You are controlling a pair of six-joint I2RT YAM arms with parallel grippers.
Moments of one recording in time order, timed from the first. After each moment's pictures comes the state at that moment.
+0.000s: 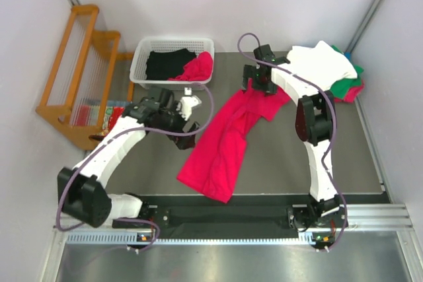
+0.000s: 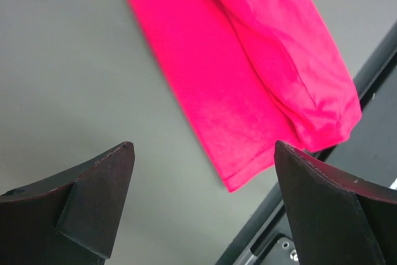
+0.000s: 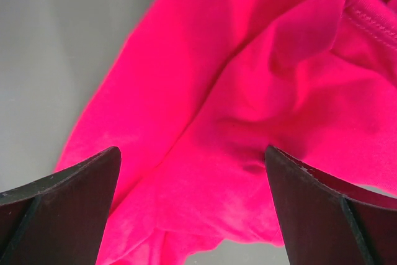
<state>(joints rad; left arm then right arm) -0.35 1.28 1.10 -0.81 0.49 0.37 0.34 2.27 2.00 -0.77 0.04 0.41</state>
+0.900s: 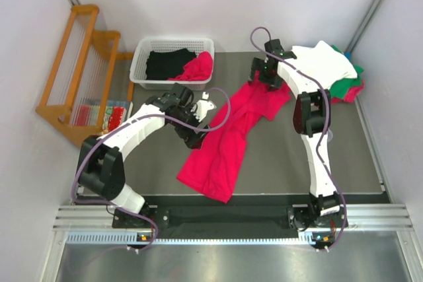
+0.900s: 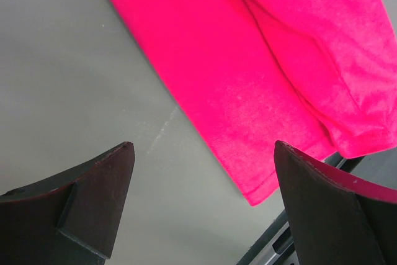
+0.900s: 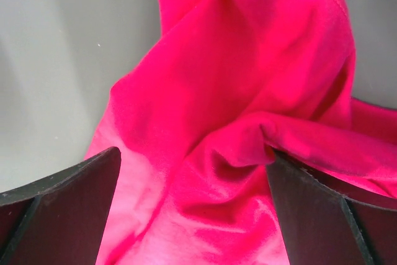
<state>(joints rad) -0.47 1.54 1.18 -0.81 0.35 0.42 0.23 2.51 2.29 -0.84 -0.06 0.44</state>
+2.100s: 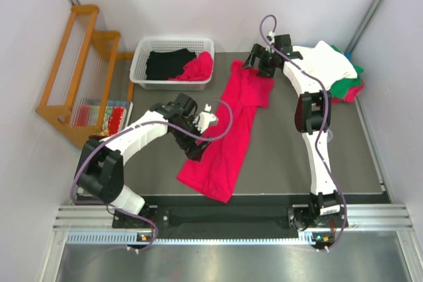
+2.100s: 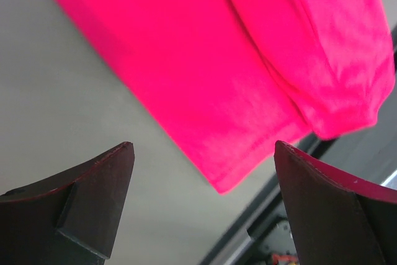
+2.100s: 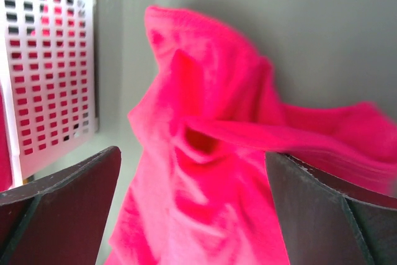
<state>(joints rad) -0.52 1.54 1.10 -0.83 0.37 0.37 0.16 2.64 2.47 -0.58 -0.51 0.48</state>
